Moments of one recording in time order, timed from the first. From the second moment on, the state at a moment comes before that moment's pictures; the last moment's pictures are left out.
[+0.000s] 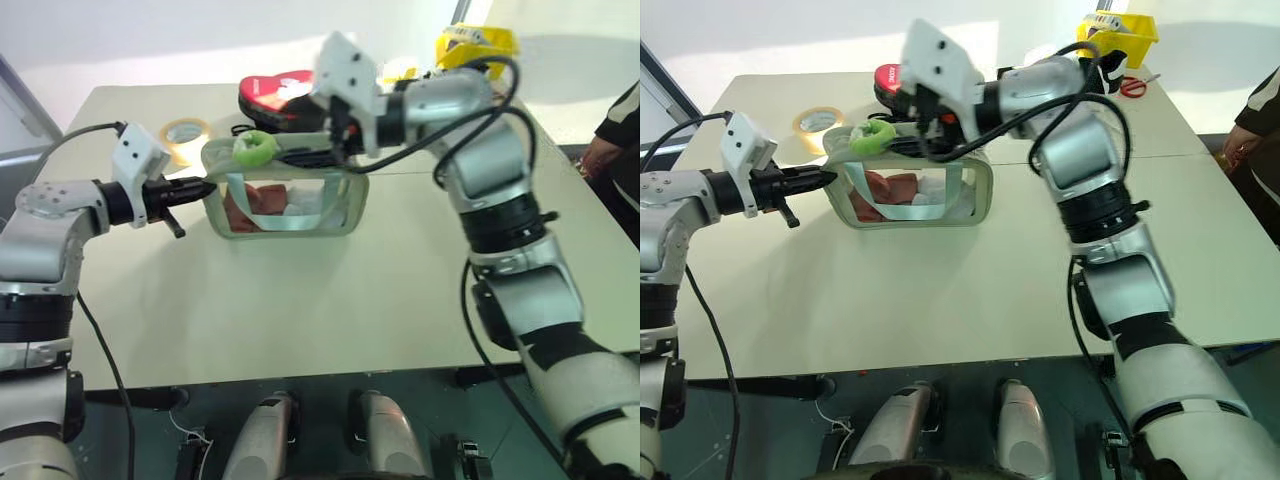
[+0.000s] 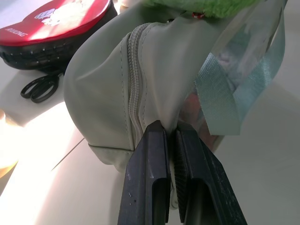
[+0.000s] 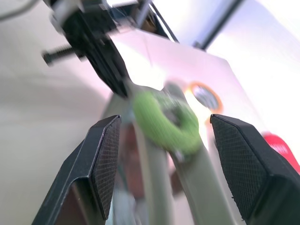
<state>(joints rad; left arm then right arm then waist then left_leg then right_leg) -0.64 0.83 0.09 0.12 -0.34 0.51 -0.99 -1.24 -0.31 0.26 0.27 0.08 0.39 1.09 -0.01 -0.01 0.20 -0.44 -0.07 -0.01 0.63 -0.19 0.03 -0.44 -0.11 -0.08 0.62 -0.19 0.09</state>
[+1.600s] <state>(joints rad) -0.67 0.78 0.05 0.14 -0.33 0.47 -1.00 -0.75 -0.35 0.11 0.42 -0.07 0.35 0.56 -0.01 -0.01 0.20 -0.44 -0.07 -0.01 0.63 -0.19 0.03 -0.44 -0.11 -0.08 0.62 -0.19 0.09</state>
